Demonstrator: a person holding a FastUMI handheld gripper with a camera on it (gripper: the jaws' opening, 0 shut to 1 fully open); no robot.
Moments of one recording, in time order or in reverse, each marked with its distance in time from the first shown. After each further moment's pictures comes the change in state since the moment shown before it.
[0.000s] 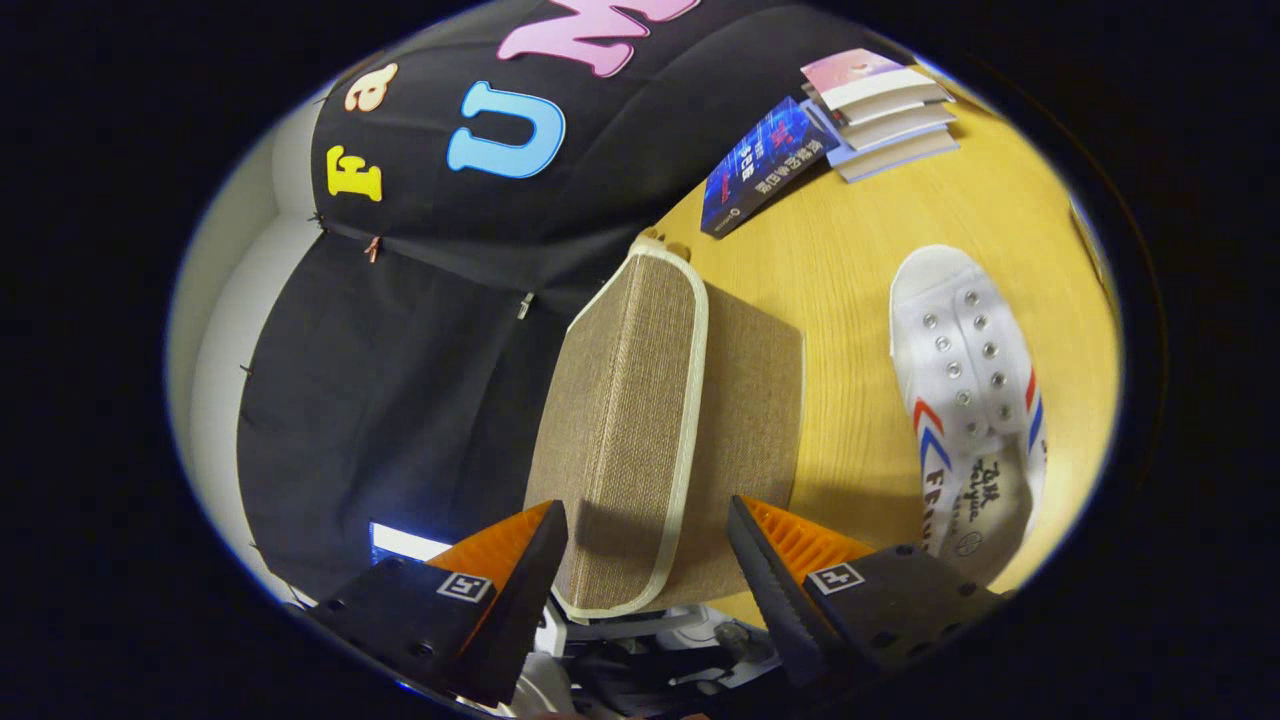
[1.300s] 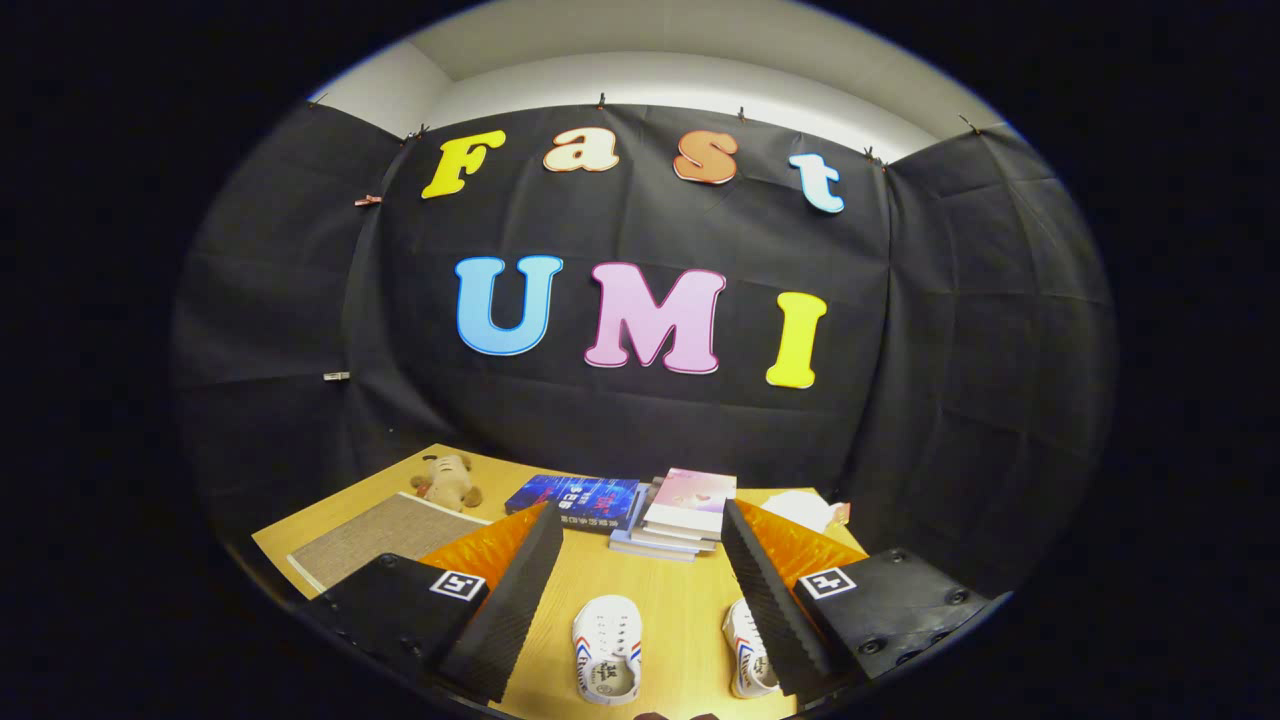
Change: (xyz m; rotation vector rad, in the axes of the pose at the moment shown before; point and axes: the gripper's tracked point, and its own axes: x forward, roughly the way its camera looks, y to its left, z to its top) arm -0.197 0.105 0.119 -0.898 -0.853 -0.772
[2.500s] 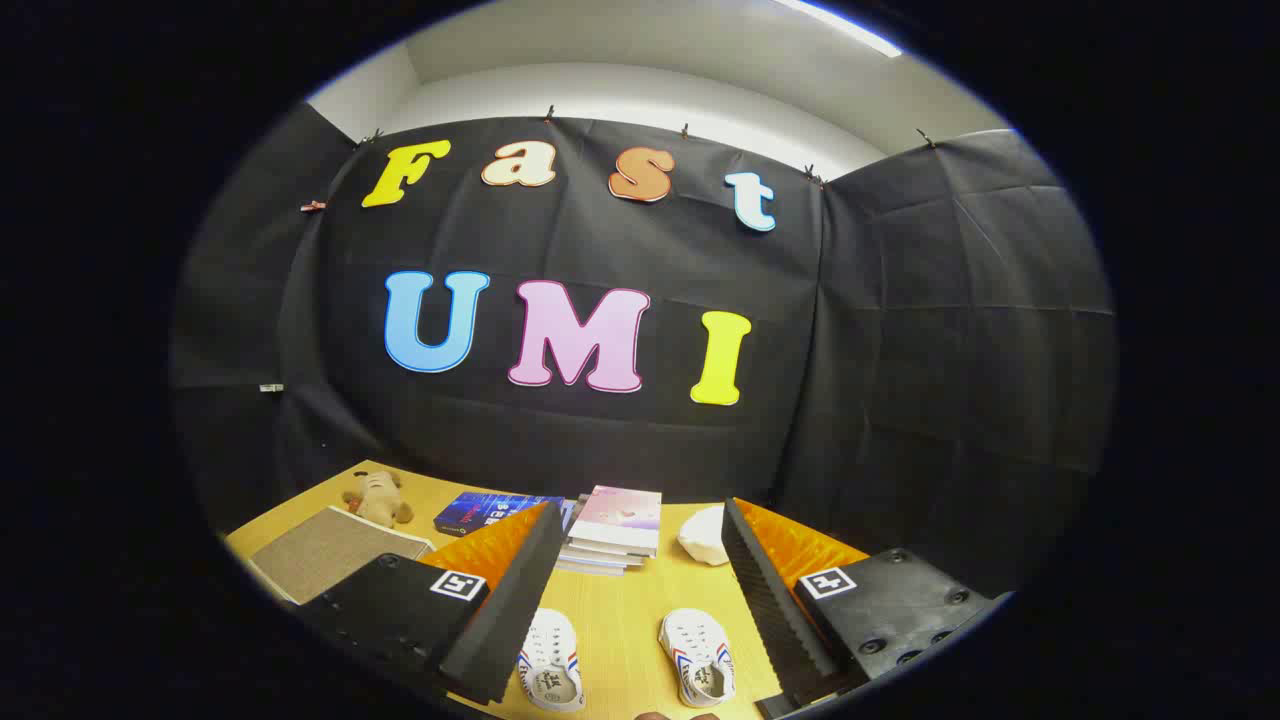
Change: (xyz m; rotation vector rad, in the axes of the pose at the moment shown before) arm -0.011 -0.070 0.026 -0.020 -0.088 -0.218
